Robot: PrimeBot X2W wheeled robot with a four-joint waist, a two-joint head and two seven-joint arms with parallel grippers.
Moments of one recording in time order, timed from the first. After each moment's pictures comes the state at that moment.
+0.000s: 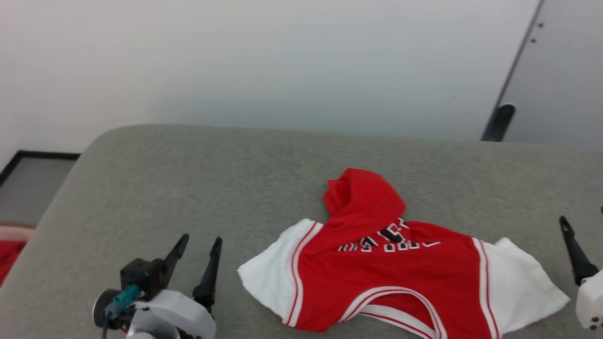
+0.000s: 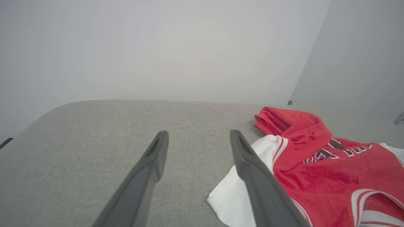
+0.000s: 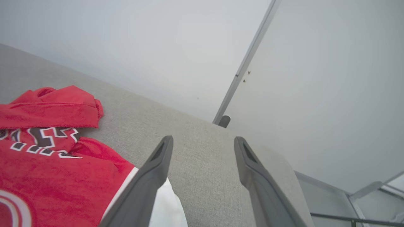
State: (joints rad) left arm -0.19 0.32 -0.33 0.36 -0.48 -0.04 -0.25; right arm -0.08 -0.46 -0.03 0.09 0.17 0.13 0.11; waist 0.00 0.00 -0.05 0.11
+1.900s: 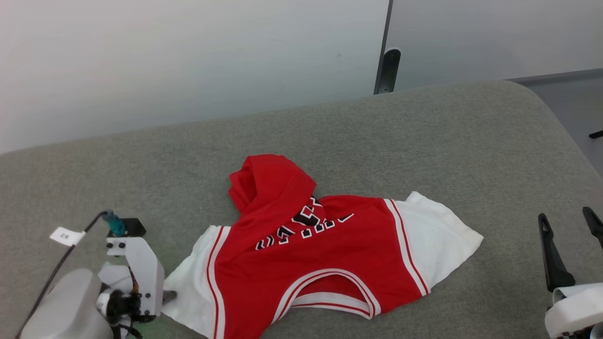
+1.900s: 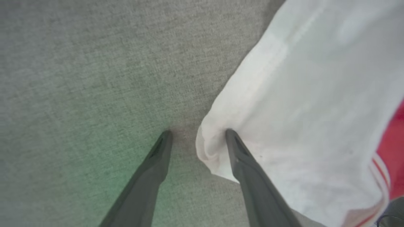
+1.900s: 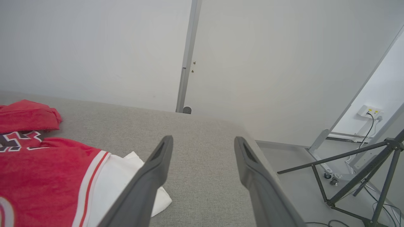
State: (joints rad) left arm -0.52 0.47 -0.45 0.76 -0.74 -0.10 0.75; right arm 0.02 -0.24 -0.11 -0.13 0.06 0.13 0.00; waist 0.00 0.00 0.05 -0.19
